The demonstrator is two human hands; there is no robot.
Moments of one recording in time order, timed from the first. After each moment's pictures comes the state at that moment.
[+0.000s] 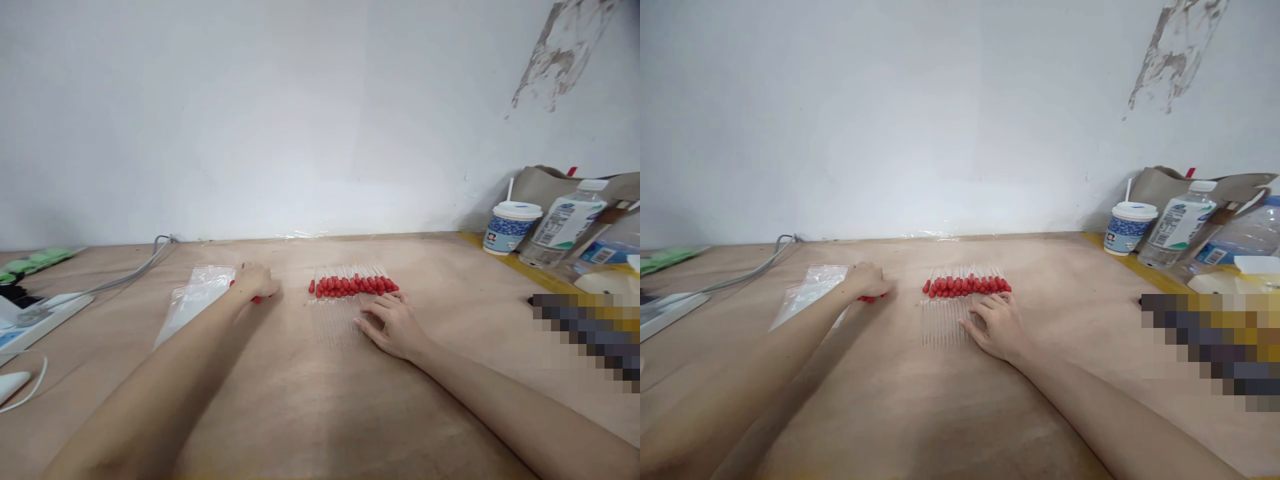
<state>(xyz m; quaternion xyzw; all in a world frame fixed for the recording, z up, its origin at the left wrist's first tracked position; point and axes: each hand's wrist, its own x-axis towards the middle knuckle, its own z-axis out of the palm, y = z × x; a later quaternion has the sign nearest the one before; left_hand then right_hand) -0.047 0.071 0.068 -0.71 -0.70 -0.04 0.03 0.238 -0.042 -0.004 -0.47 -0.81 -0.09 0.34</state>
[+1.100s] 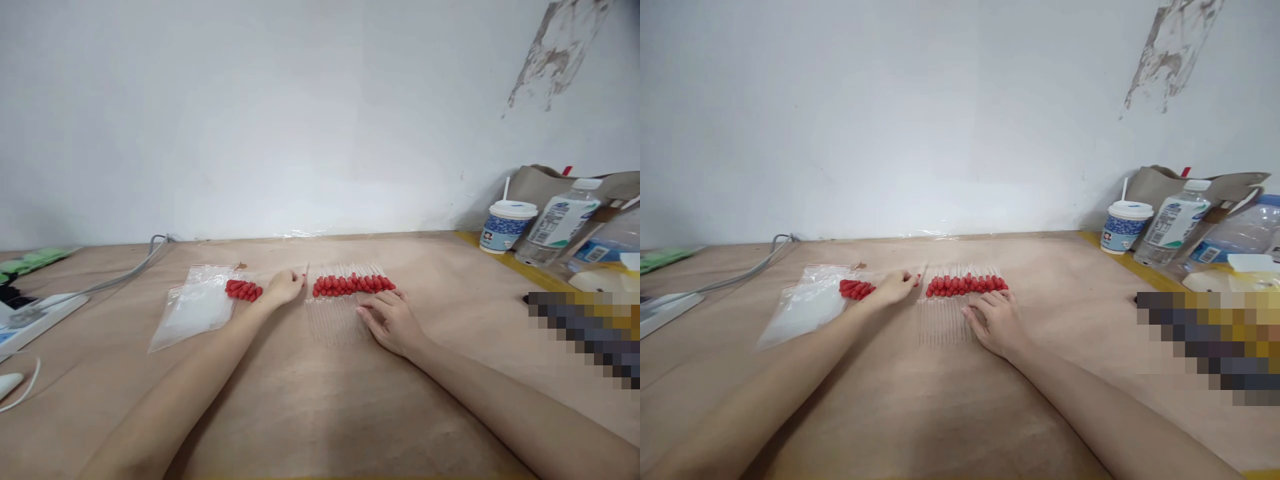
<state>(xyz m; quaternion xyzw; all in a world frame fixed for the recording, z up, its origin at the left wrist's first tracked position) 0.005 0.058 0.037 -0.75 -0.64 -0.17 -0.06 0.240 -0.039 -0.005 -0.45 -0.79 -0.10 0.41</state>
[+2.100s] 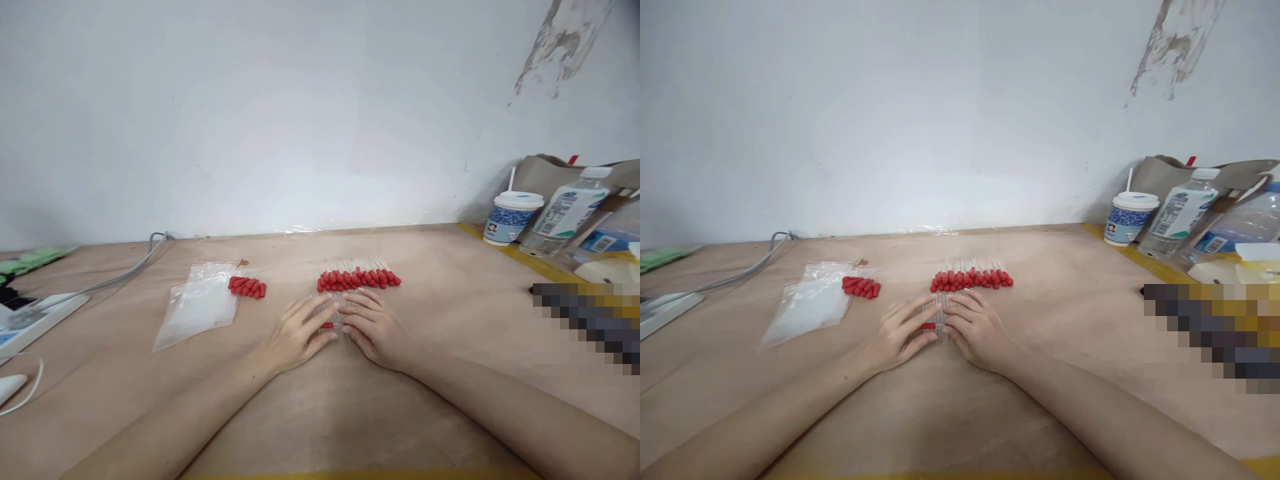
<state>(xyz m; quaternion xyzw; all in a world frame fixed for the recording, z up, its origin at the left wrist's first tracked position) -0.002 -0.034 0.008 -0.91 -0.23 -0.33 0.13 0.208 -0.050 -0.005 -0.29 -0.87 -0.12 0.39</state>
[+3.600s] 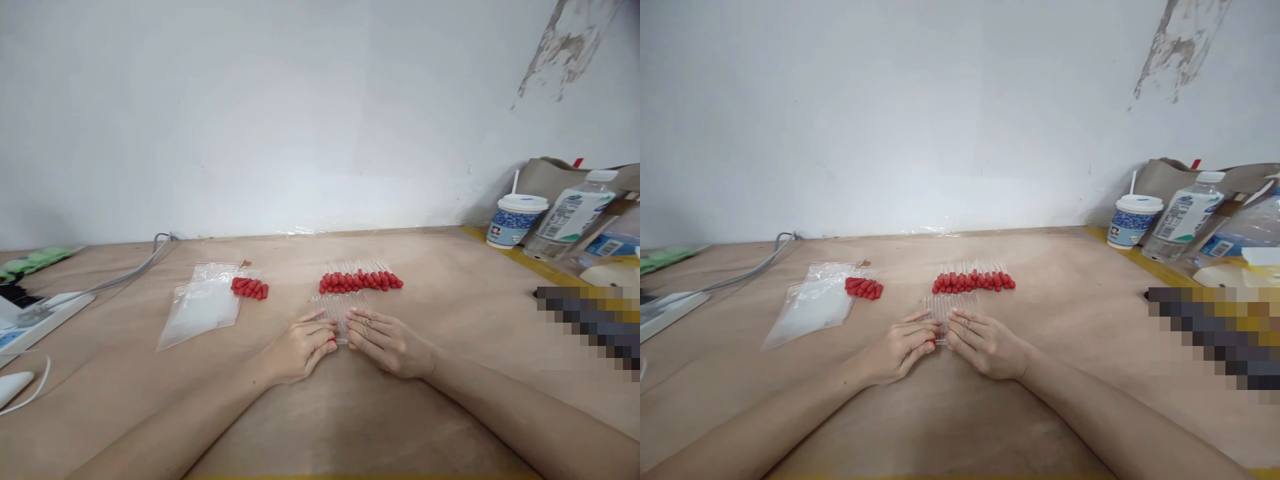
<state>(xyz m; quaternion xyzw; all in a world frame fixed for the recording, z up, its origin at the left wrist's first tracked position) -0.001 -0.046 0.013 -0.95 -0.20 -0.23 -0.04 0.220 -0.056 0.000 -0.13 -0.90 -0.28 0.32</state>
